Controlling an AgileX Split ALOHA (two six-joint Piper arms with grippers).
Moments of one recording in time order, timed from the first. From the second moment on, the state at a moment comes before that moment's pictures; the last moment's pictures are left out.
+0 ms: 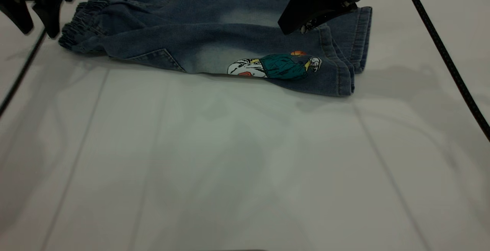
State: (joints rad) left arm 0.01 2.43 -1.95 0.16 0.95 0.03; right arm 0.22 2.13 -1.33 1.08 0.73 -1.12
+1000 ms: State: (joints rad) left arm 0.01 2.53 -1.96 0.14 0.74 0.04; right arm 0.22 2.13 -1.33 1.08 0.74 -1.11
